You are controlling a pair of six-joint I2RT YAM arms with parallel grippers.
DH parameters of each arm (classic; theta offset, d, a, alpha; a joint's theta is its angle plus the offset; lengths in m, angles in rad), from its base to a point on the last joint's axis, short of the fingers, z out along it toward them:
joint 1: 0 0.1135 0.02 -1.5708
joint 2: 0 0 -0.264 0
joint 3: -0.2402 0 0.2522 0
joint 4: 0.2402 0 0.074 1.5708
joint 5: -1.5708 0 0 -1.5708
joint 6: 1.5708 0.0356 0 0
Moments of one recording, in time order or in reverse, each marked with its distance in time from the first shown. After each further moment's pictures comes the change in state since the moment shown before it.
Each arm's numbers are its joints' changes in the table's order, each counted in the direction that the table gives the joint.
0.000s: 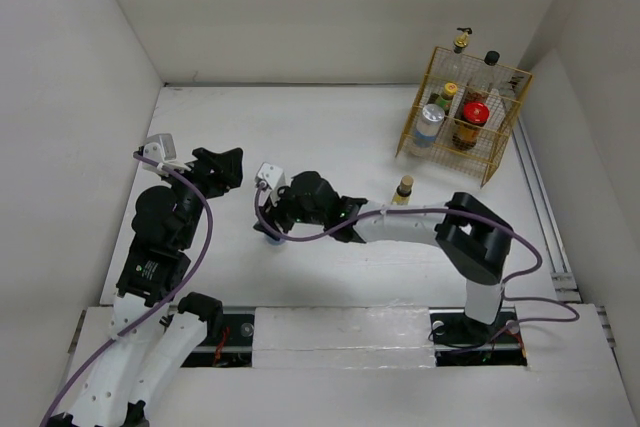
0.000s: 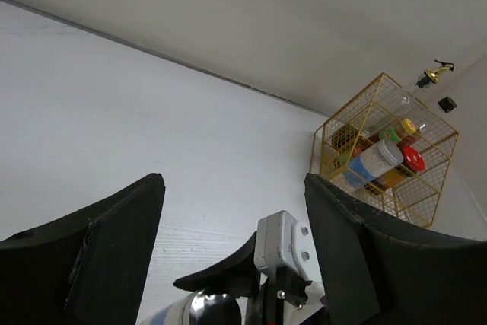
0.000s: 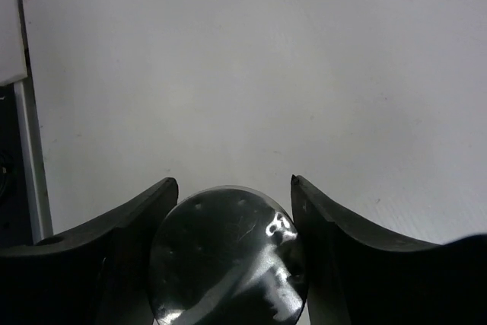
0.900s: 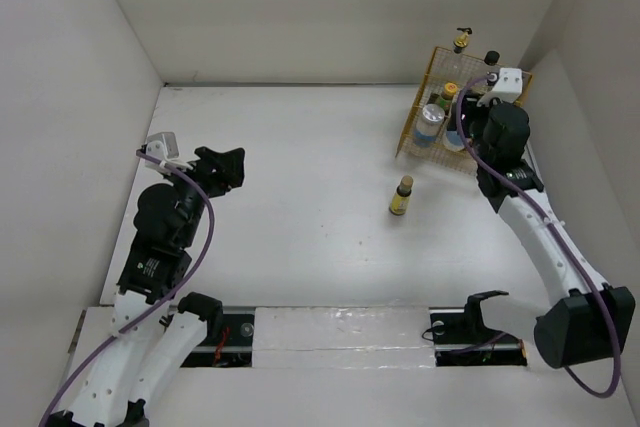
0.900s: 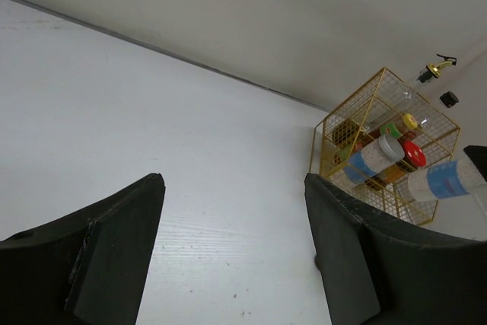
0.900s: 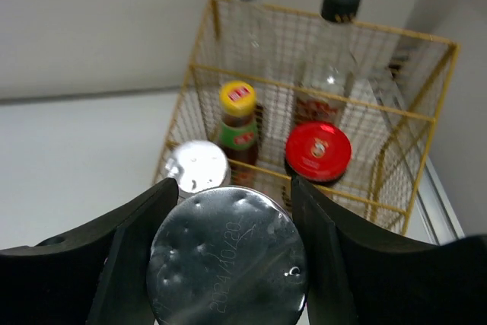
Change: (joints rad) left arm 0.000 0.013 0.000 -0.001 -0.010 -0.001; right arm -0.874 -0.745 0.215 0.230 -0.408 0.034
